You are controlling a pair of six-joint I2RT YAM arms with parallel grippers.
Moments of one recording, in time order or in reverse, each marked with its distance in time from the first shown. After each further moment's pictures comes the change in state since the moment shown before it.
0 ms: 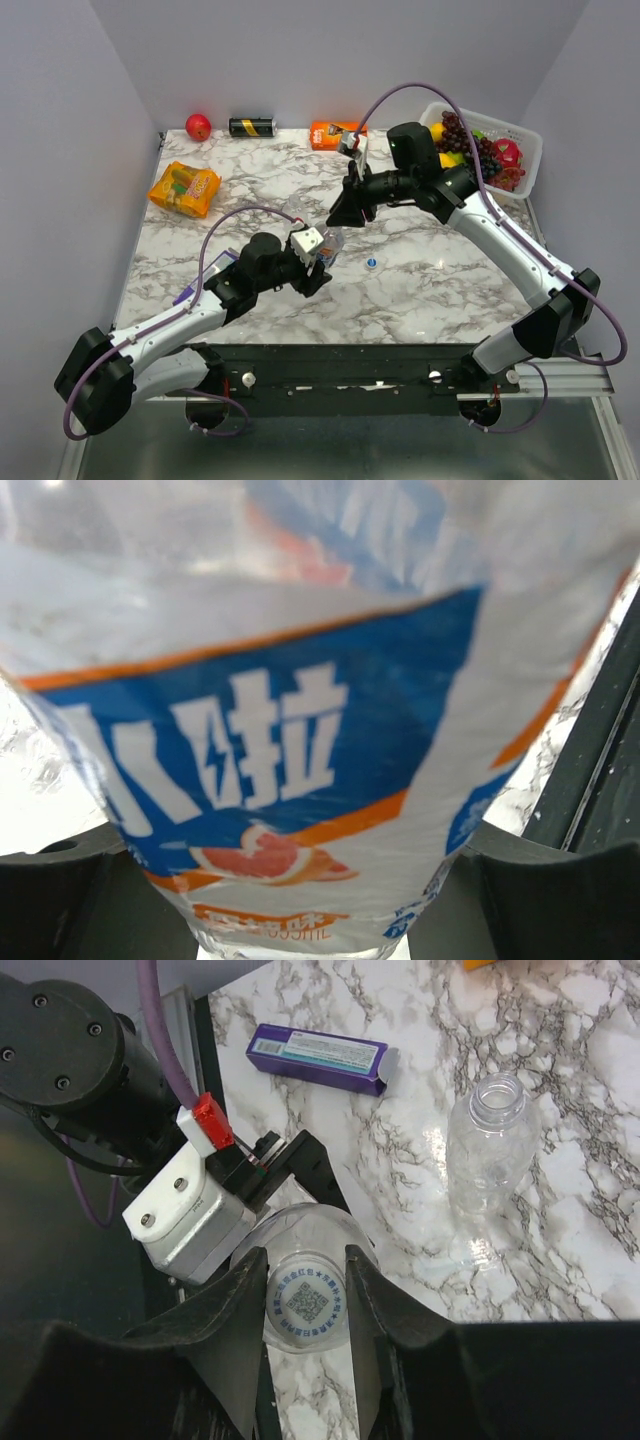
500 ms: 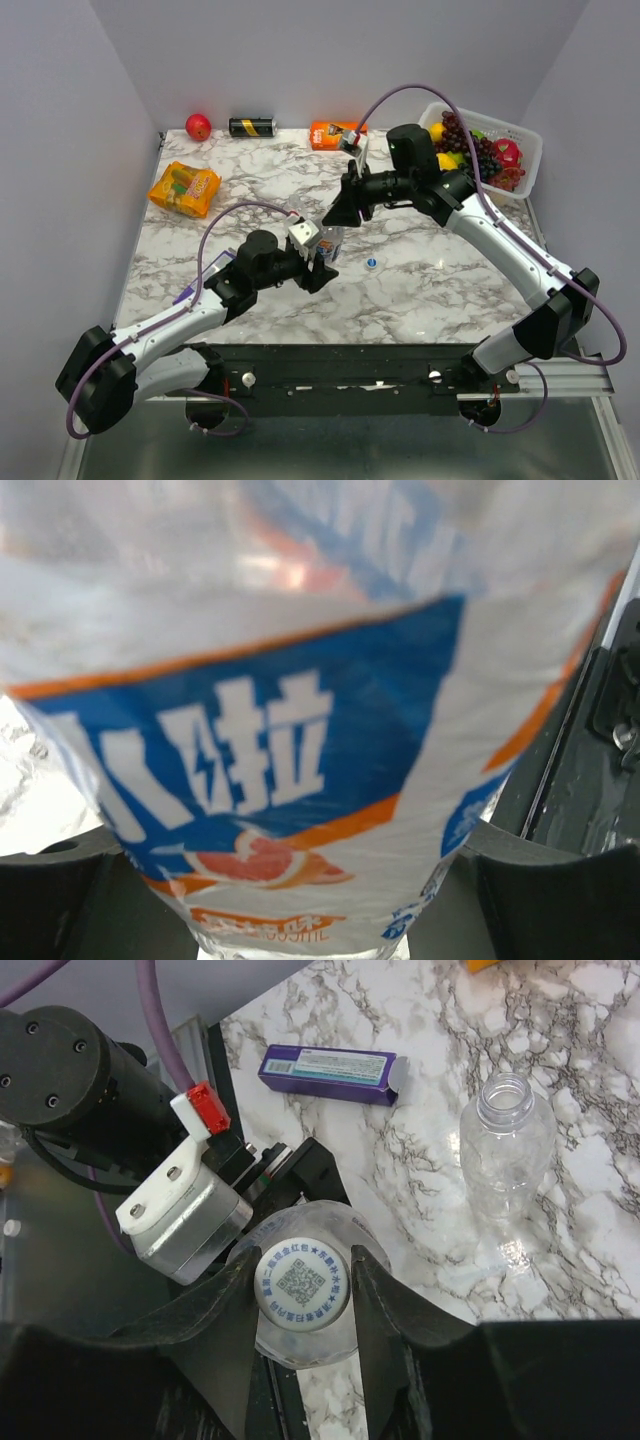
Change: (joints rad) left arm 0.013 0.010 0.000 0.100 0.071 -0.127; right arm 0.002 -0.008 -0.039 0.084 0.008 0.125
